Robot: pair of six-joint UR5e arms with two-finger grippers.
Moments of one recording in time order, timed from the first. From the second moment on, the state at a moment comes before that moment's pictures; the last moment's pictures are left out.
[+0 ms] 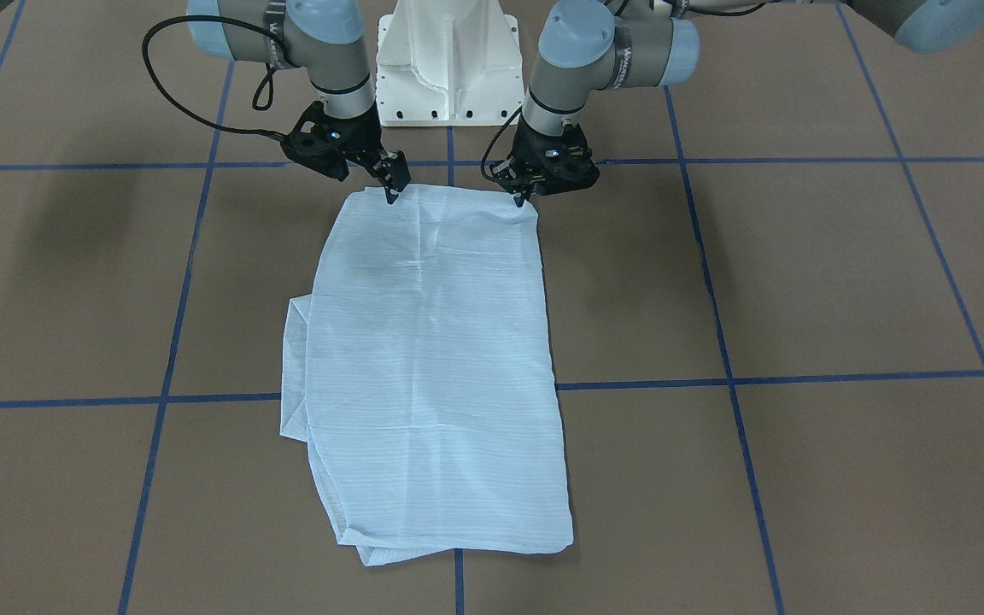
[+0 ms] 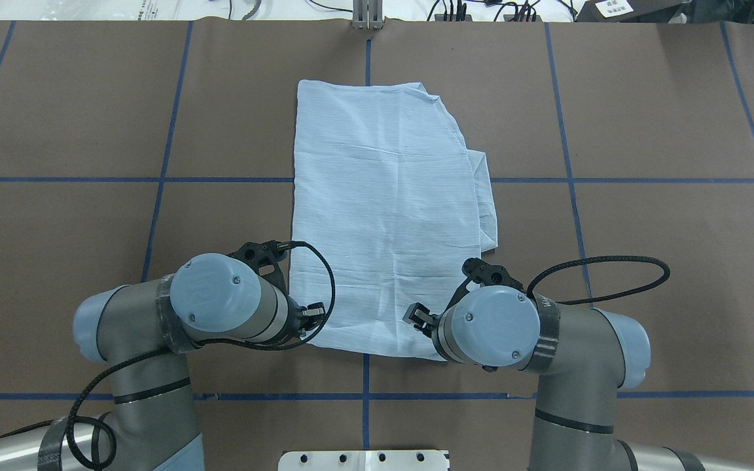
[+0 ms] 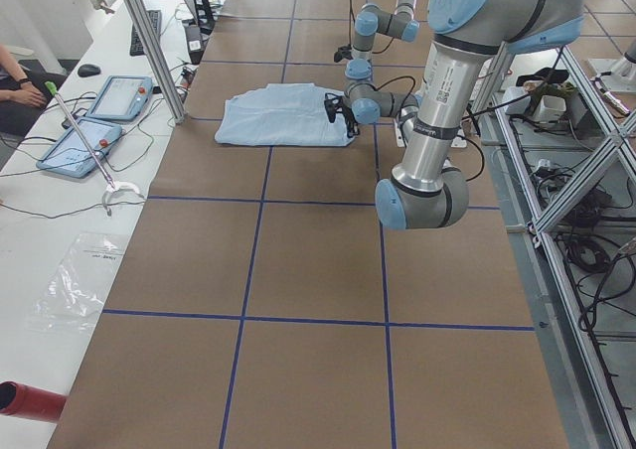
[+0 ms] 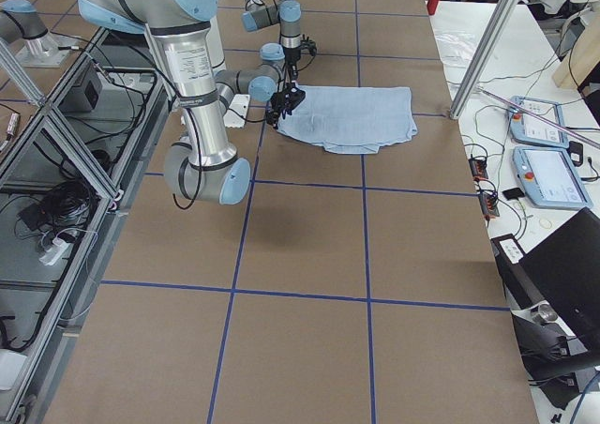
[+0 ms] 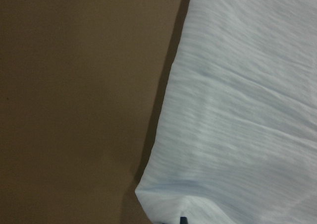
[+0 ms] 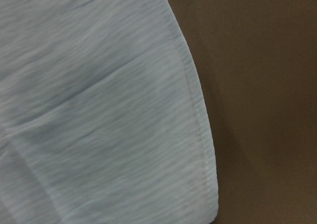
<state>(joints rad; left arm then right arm) -0.34 -2.05 -1.82 -1.75 -1.80 -1.64 0.27 -1.14 1.90 -1.56 1.69 1.93</state>
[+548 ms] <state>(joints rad) -0.34 -2.05 -1.82 -1.75 -1.80 -1.64 0.26 -1.13 1.85 -1.56 1.70 1.93</state>
